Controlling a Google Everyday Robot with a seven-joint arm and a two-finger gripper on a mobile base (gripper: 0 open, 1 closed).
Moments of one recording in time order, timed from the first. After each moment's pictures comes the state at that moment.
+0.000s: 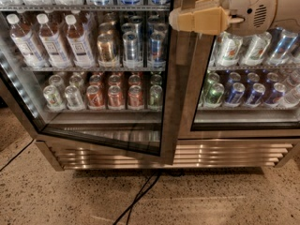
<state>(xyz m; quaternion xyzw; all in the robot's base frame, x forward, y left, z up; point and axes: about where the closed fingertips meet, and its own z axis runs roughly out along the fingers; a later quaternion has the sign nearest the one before) 0.518 -0.070 1.056 -0.51 0.59 0.44 0.45</state>
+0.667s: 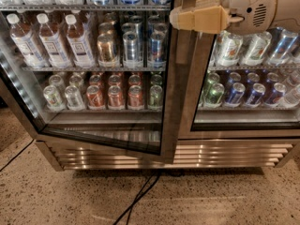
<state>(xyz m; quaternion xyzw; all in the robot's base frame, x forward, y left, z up) 0.518 -0.070 1.056 -0.51 0.59 0.44 0.45</state>
